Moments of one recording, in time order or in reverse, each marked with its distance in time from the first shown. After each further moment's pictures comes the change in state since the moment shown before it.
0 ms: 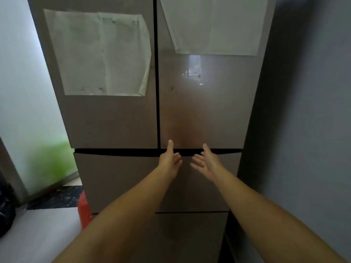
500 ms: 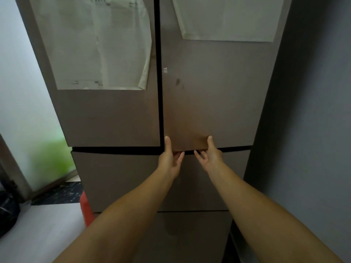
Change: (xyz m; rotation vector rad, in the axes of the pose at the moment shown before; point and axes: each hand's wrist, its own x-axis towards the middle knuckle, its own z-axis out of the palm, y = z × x) left_hand 0.029 -0.002 -0.010 -0.306 -0.101 0.045; right_hand 0.037 0.002 0.017 0.284 0.110 -0.041
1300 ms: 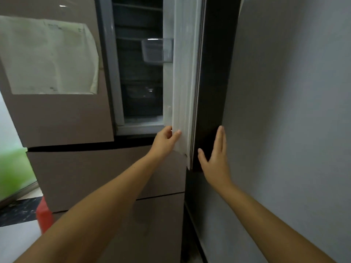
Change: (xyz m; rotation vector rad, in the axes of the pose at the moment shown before) left_hand -0.162 -0.054 0.102 1.012 -0.477 0.440; right_hand -0.201 -0.099 -0.163 -1.239 0.088 -1.073
